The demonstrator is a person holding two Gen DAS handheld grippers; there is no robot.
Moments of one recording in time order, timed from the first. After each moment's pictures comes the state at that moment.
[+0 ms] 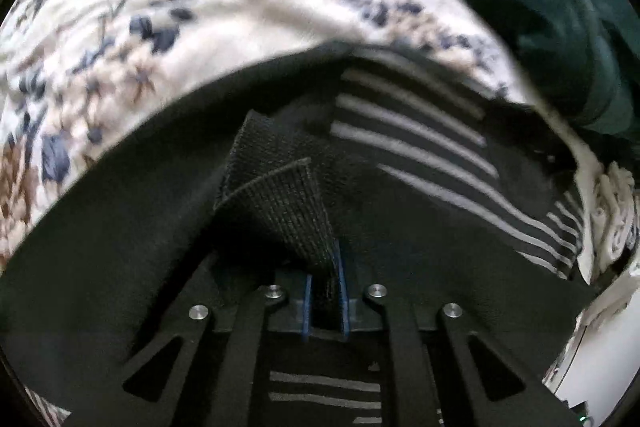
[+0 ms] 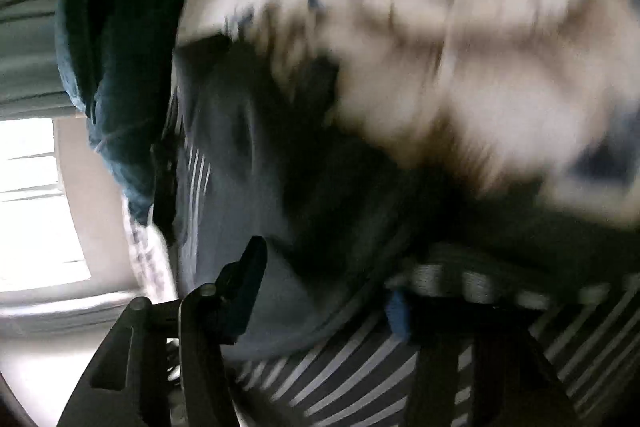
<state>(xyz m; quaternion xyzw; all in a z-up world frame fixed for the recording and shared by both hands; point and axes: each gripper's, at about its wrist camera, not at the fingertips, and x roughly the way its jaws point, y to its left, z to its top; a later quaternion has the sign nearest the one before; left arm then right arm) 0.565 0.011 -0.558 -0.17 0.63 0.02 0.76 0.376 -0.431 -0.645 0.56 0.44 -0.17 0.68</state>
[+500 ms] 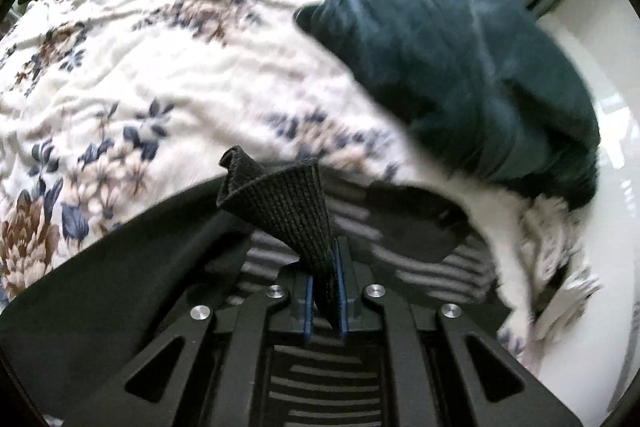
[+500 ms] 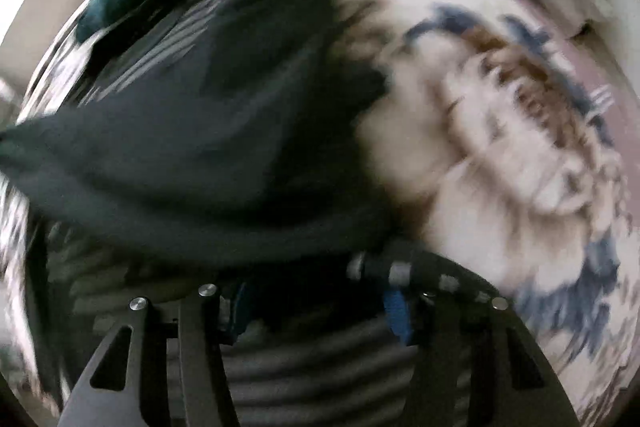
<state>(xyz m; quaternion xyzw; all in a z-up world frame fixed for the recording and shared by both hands) 0.564 0.002 -0.445 -0.21 0.51 -0.03 0.83 0.439 -0.381 -0.628 0.19 0.57 -0.14 0.79</state>
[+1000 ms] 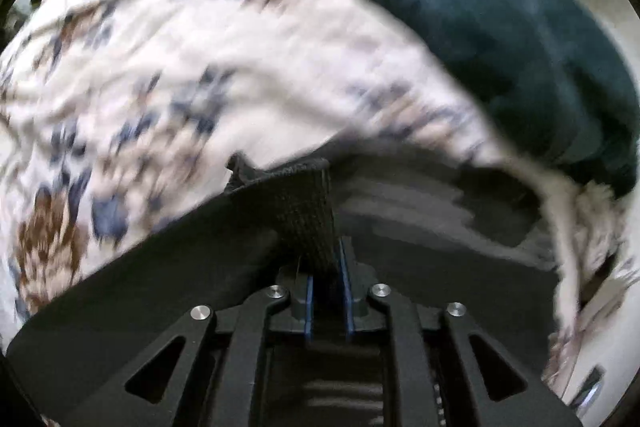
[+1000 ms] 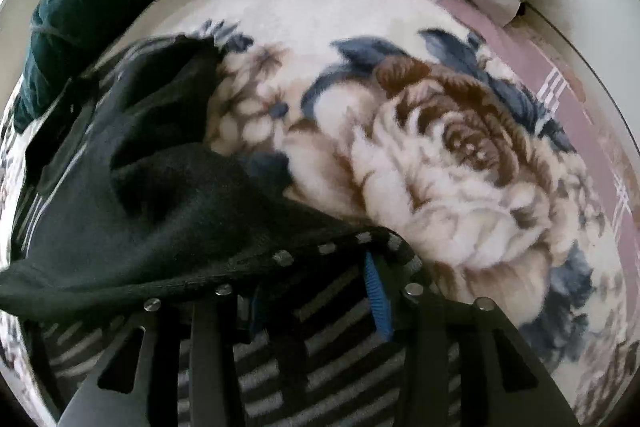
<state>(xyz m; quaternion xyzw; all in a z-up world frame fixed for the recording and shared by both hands) 0.562 0.055 -0.521 -0.16 0.58 0.03 0.80 0.480 -0.422 -0.623 0.24 0.57 -0.23 0.75</state>
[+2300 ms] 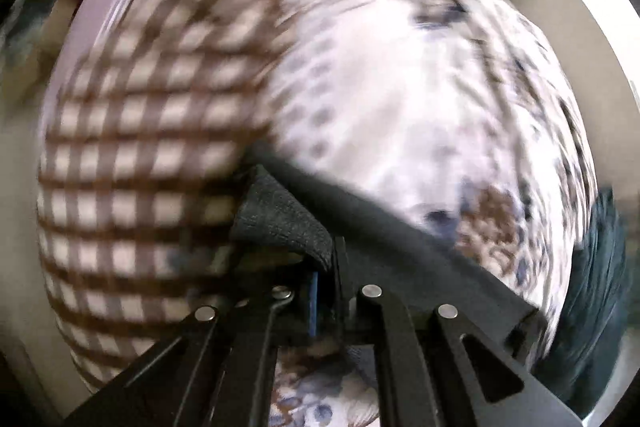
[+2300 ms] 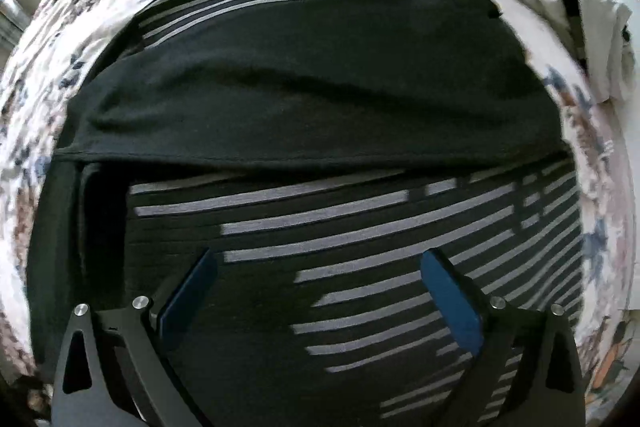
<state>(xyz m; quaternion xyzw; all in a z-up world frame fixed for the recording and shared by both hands) 0.231 0.345 -0.513 -0.46 0.42 0.37 0.70 0.447 -0.150 -0.564 0.07 0.64 -0.11 0.76</state>
